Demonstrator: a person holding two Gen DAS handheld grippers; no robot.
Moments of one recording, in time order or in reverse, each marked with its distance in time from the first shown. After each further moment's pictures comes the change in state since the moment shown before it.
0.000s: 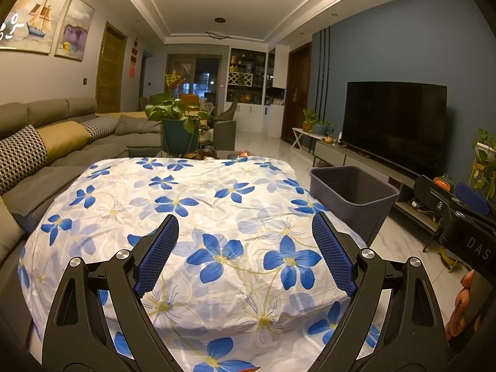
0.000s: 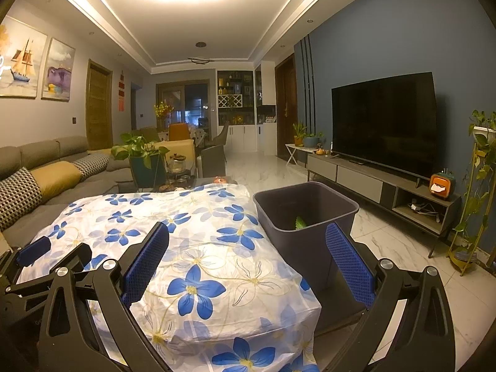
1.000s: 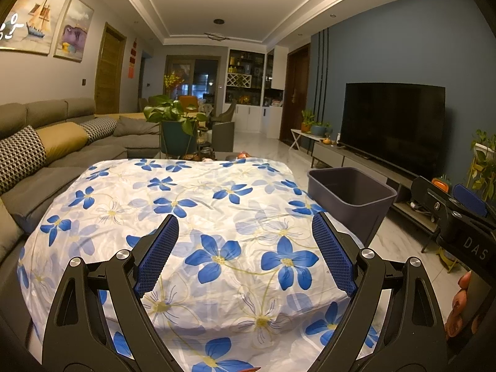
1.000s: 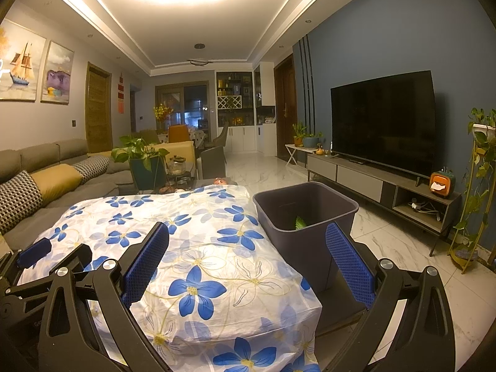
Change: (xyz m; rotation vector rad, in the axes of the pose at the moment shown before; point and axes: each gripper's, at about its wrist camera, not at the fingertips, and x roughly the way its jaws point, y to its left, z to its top) left arm 0.000 -0.001 0.002 0.000 -0.004 -0.008; right arm -0.001 -0.001 0.001 0.005 -0.005 0.001
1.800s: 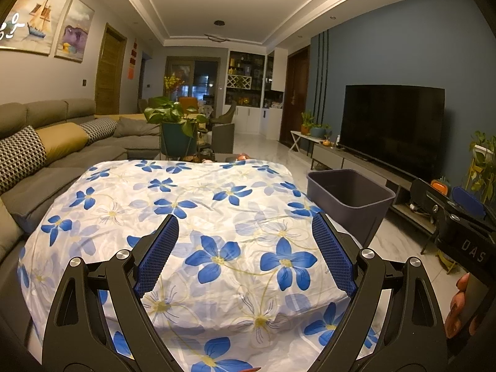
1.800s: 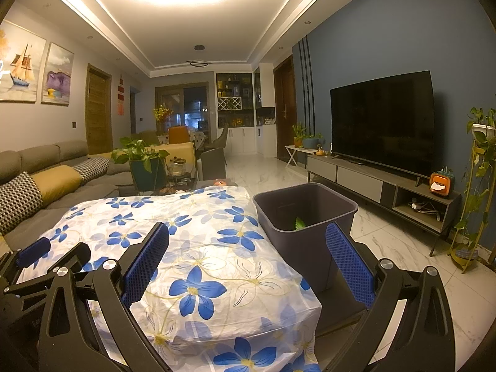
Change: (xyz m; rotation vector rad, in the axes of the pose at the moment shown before) left arm -0.003 0.000 0.001 -0.002 -0.008 -0.001; right arm -0.002 0.000 0.003 0.003 -0.005 0.000
